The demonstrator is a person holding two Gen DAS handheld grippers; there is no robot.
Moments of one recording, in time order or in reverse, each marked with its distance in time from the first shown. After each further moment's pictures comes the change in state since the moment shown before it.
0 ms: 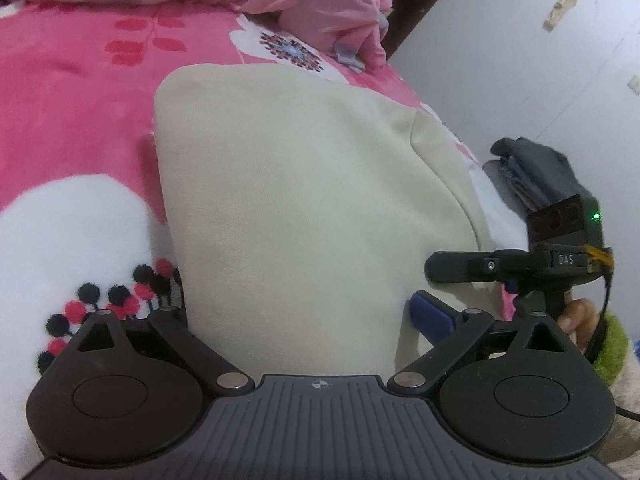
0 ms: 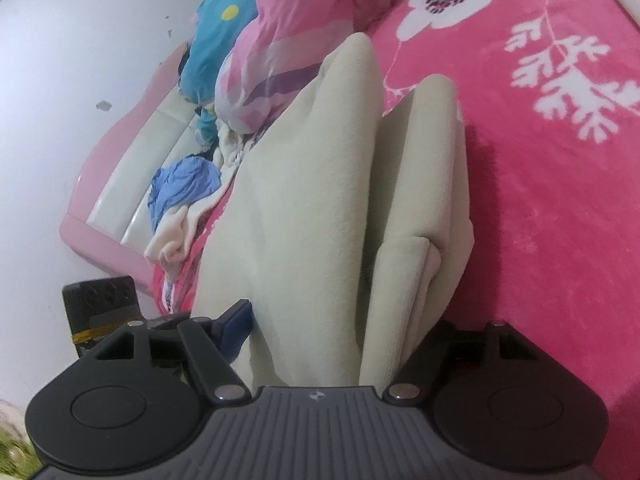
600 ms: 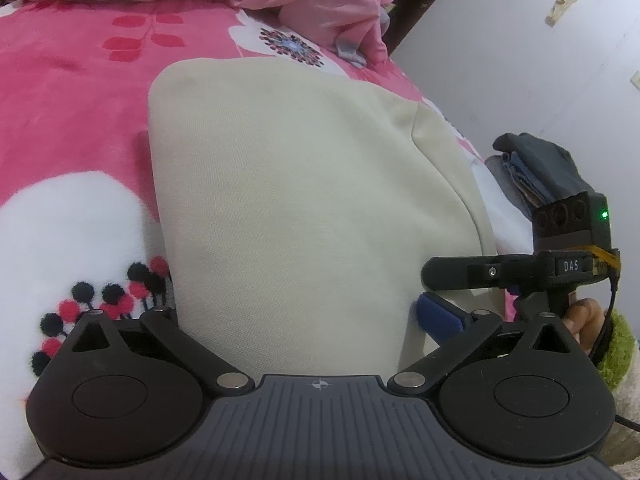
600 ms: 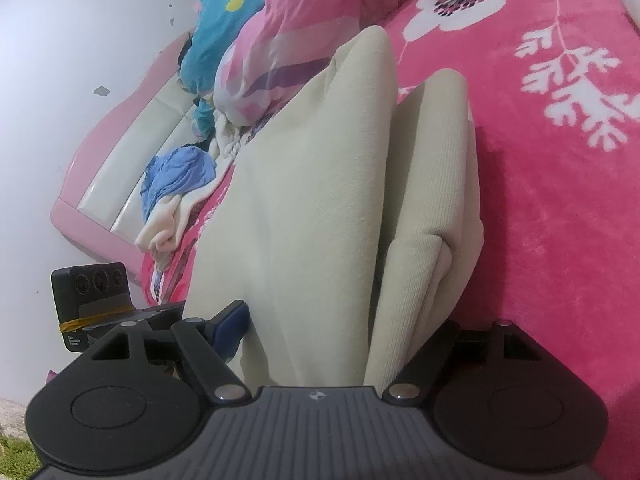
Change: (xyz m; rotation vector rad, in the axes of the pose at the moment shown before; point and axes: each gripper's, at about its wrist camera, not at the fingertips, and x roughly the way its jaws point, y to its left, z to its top) left arm 0.003 -0.001 0.001 -0.006 0.007 0.004; right arm 0.002 0.007 -0.004 -0.030 0.005 -0.028
